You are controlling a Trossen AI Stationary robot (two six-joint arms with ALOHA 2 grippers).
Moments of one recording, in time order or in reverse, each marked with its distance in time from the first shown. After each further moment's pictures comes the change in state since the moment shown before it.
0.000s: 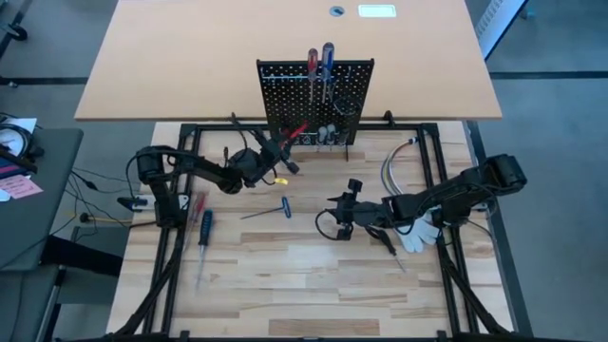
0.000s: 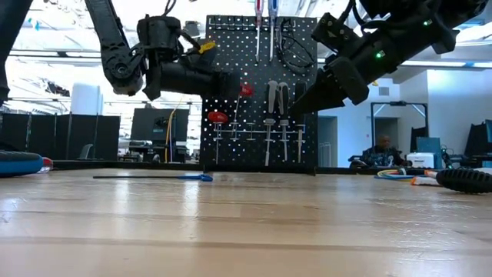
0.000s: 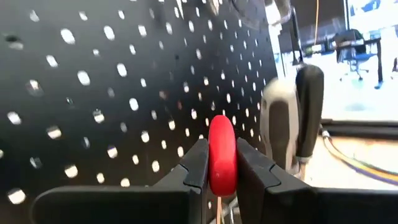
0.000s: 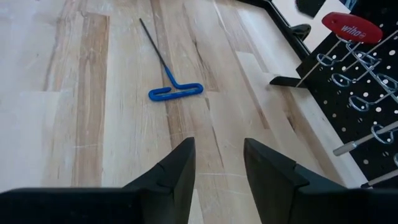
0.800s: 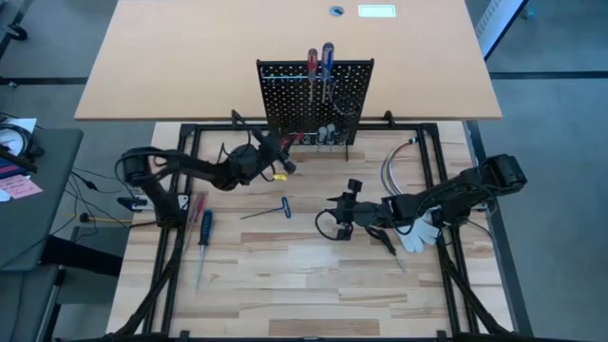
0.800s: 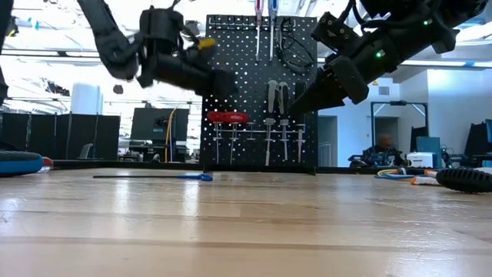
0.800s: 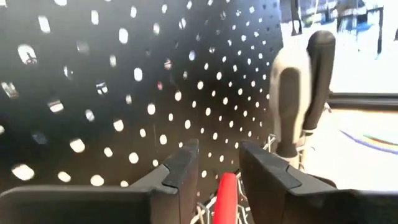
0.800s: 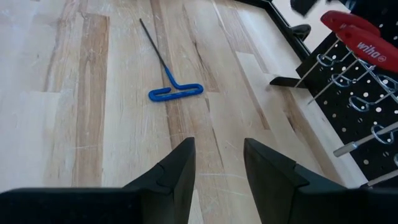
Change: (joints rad) left arm 0.026 -0.089 -0.001 -0.231 0.014 -0.061; right arm 0.000 0.000 0.000 0.003 0.000 0.000
